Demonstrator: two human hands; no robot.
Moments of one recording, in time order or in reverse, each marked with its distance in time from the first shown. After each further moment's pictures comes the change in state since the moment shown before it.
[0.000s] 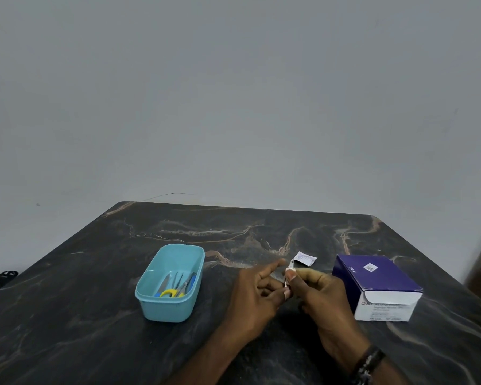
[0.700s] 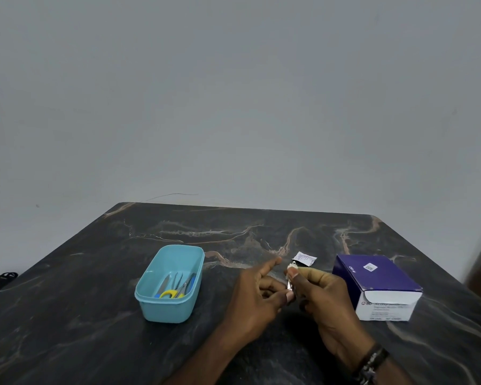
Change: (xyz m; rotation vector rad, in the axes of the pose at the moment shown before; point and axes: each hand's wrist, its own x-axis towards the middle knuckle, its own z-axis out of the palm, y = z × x) left_hand 0.001 0.000 0.001 -0.027 -0.032 -0.030; right_hand -0.002 -0.005 -0.003 0.084 -0.022 0.062
